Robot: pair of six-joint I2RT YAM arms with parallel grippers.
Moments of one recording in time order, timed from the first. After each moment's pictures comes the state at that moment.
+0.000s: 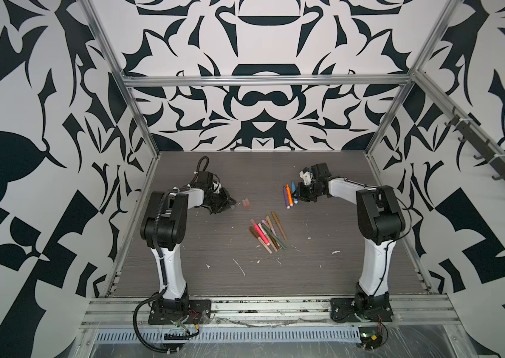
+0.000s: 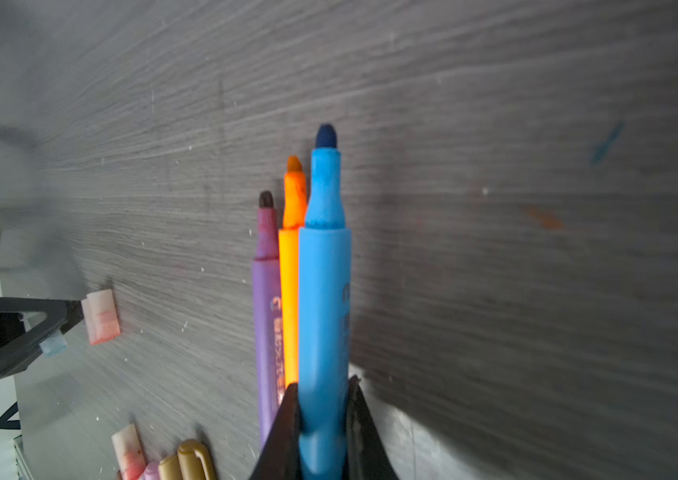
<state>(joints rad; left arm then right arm) -0.17 2.00 1.16 -0.22 0.65 -0.72 0.21 2.07 1.37 -0.35 -0.48 0.39</state>
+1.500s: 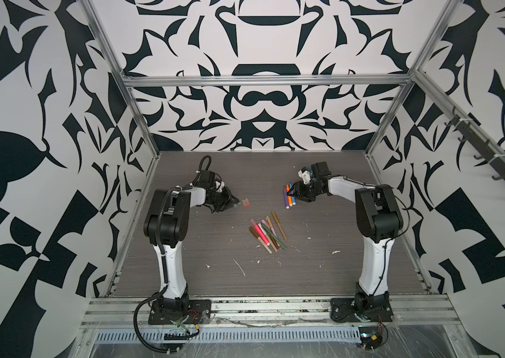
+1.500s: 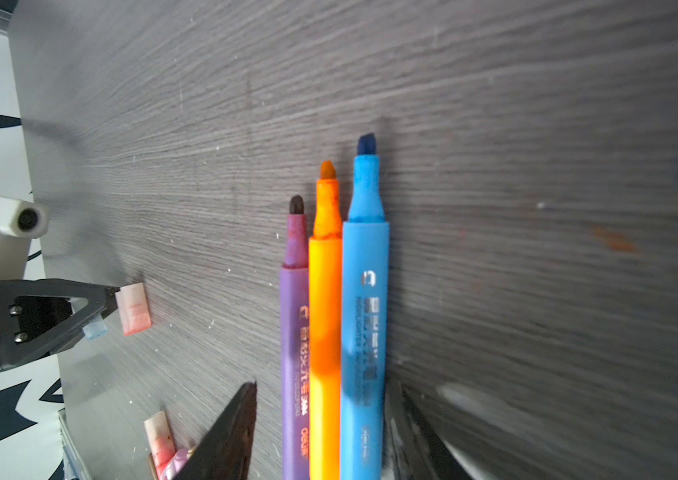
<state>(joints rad) -0.19 2.04 1.19 -0.20 0.70 -0.71 0.20 2.09 1.40 -0.37 -0.57 0.40</state>
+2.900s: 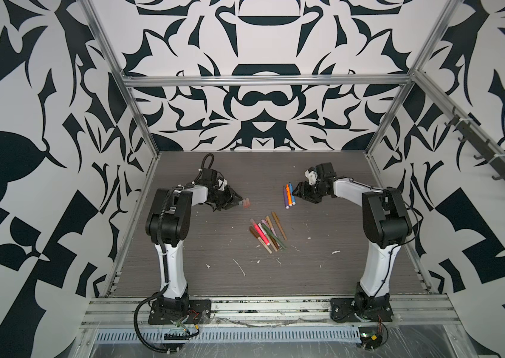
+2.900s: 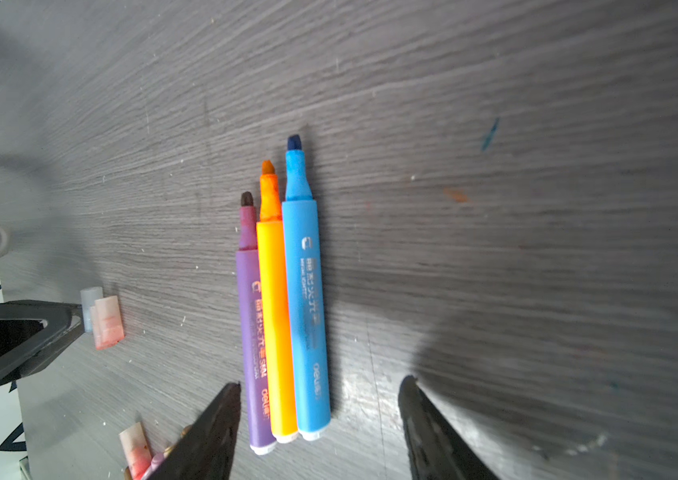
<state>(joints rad) -0.20 2.06 1.24 -0.23 0.71 -0.68 0.18 1.98 1.30 -0.36 -0.45 0.42</state>
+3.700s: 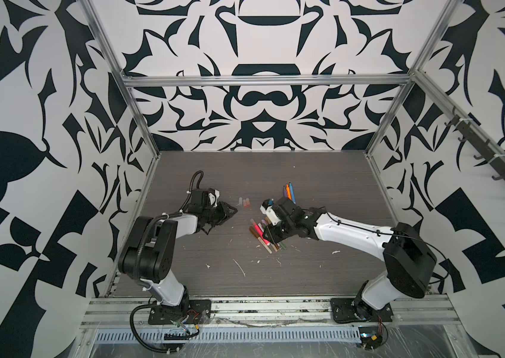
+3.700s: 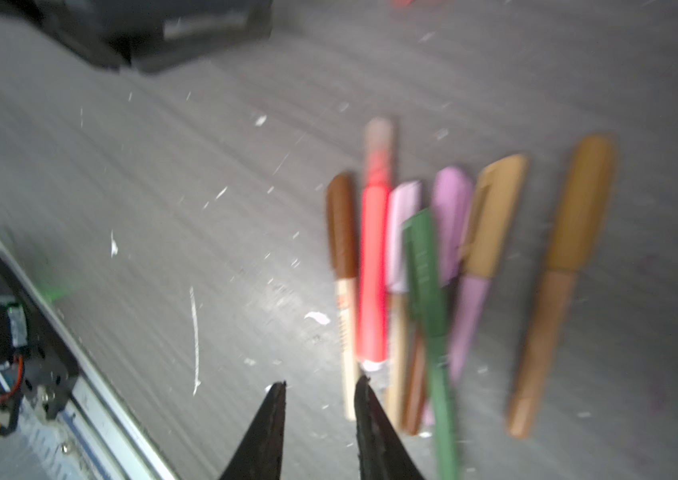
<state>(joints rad) -0.21 1.60 0.65 0.21 0.64 -0.77 0.86 1.59 1.02 -0.45 -0.18 0.40</state>
